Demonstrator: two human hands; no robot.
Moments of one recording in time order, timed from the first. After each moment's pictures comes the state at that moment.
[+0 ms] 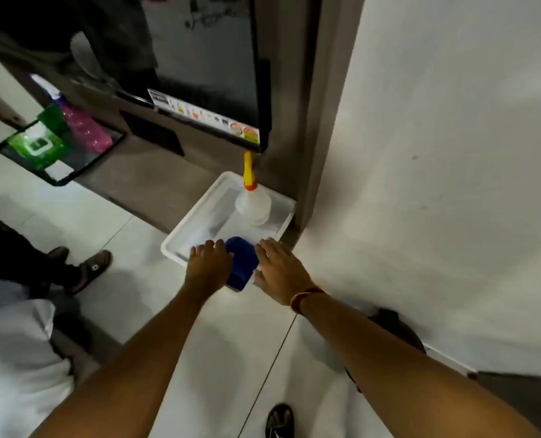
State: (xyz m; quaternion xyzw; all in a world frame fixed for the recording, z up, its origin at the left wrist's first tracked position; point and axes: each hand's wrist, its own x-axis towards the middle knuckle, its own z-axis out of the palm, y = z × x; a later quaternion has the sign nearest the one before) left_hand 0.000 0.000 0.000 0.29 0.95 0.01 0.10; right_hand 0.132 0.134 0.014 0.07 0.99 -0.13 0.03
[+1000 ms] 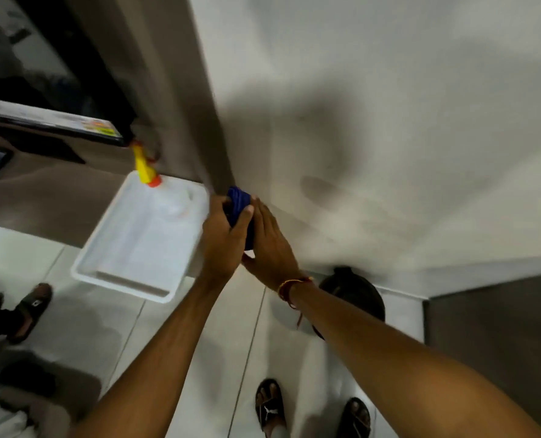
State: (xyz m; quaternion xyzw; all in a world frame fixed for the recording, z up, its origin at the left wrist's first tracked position) left_hand 0.103 0.126 0.064 0.23 0.80 0.53 0.15; right_hand 0.177 0.188 0.003 0.21 0.90 -0.33 -0.17
